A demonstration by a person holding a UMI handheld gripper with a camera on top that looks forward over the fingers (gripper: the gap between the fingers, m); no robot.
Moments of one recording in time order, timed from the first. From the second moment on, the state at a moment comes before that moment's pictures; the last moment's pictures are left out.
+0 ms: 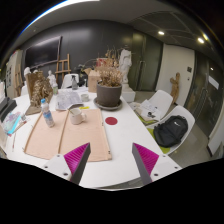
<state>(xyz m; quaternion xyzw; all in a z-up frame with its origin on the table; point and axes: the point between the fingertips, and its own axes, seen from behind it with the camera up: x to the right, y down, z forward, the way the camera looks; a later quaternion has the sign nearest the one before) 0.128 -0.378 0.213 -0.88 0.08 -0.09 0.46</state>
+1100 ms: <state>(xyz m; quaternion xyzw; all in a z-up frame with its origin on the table) -0.238 -0.059 0.100 -0.83 0.00 -0.02 0.56</state>
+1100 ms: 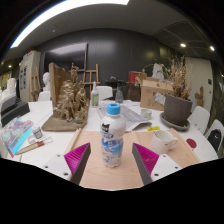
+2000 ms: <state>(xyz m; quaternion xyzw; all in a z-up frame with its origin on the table) -0.233 0.036 0.184 -0.74 0.24 0.32 0.55</state>
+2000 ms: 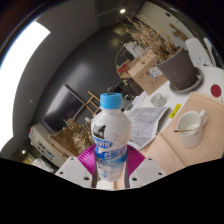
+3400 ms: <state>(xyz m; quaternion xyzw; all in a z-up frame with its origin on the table) -0.001 0.014 0.343 -0.71 0.22 0.20 0.64</state>
